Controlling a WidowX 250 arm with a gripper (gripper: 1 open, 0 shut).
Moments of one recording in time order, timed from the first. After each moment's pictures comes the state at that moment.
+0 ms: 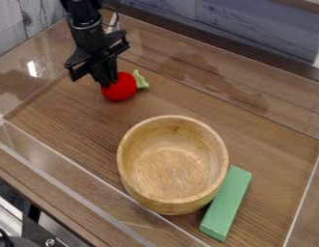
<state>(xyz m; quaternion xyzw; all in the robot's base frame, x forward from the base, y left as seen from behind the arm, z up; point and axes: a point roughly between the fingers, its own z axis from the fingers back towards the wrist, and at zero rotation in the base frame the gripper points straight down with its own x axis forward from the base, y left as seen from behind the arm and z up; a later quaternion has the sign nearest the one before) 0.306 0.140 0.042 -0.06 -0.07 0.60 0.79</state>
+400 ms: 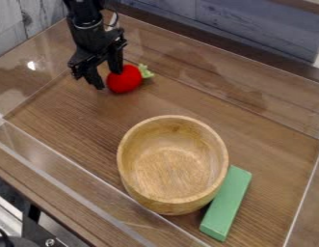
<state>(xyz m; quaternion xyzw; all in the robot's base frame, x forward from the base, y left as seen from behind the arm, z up) 0.314 0.148 0.036 -0.05 -0.07 0.63 0.77</state>
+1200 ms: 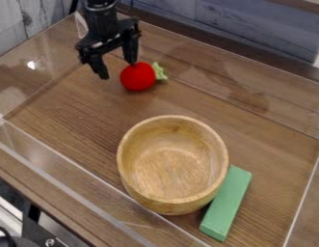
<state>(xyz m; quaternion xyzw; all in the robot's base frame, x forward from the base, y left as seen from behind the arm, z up) 0.316 0.146 0.064 -0.04 -0.05 0.58 0.81</state>
